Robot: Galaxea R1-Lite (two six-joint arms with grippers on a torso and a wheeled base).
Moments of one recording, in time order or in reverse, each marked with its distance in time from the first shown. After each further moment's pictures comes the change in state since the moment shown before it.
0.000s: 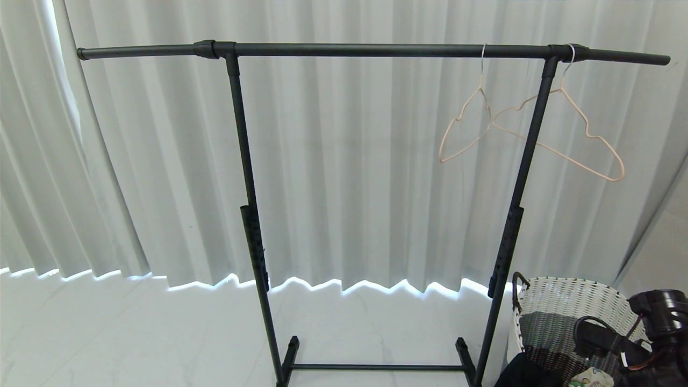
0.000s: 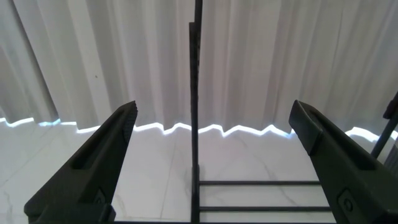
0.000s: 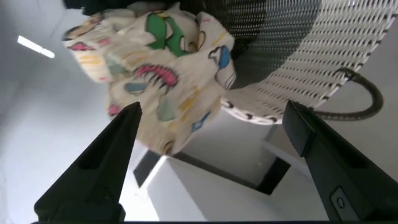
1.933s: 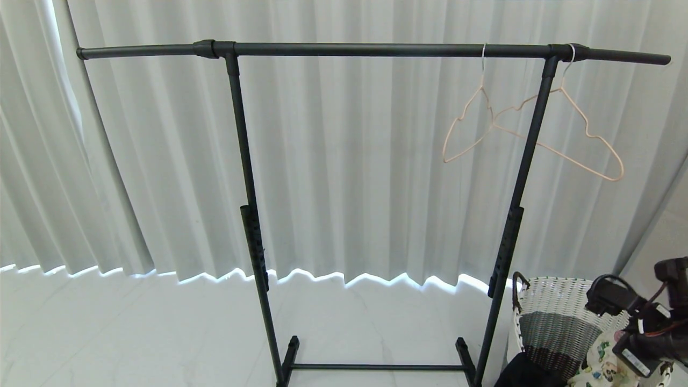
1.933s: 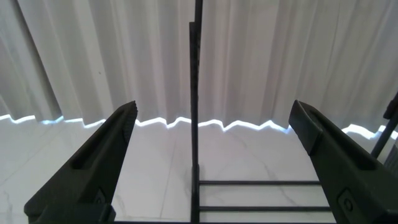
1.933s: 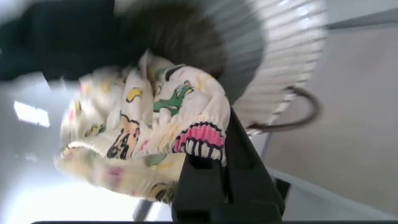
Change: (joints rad) left arm 0.000 0.000 0.000 0.001 0.001 -0.002; right arm -0.010 -0.211 -0.112 0.094 0.079 0.123
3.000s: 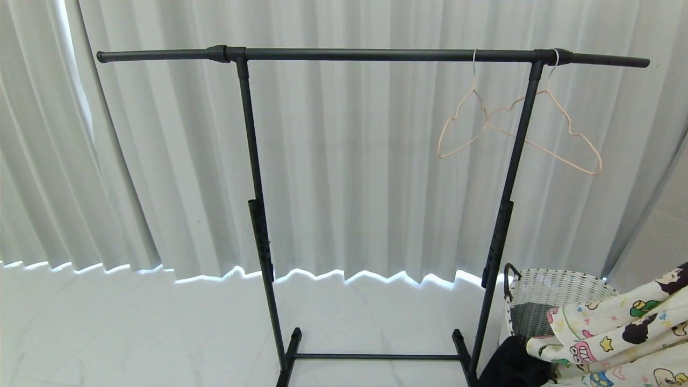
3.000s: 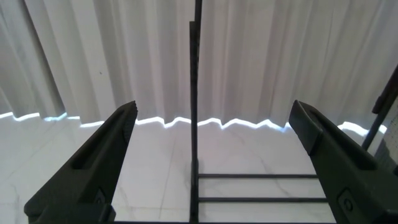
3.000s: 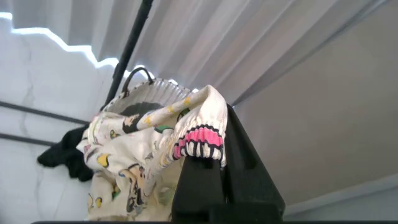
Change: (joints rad) left arm 0.000 0.000 0.000 0.001 0.000 -0.001; right arm 0.063 -0.810 -0.495 0.677 0.019 0.257
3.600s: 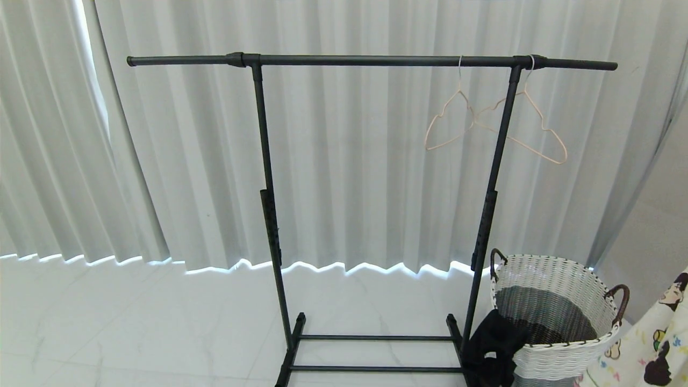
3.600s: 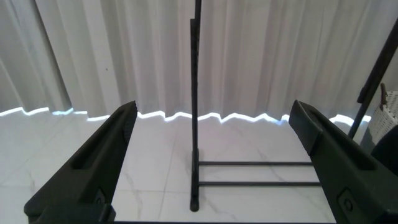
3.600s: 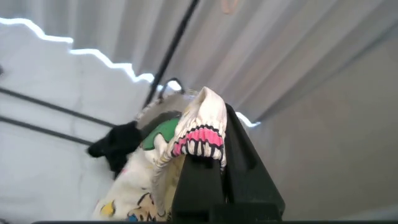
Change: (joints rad) left arm 0.000 0.000 0.000 0.000 -0.001 0.004; right arm 0.098 0.028 0.002 -0.059 0.063 0.079
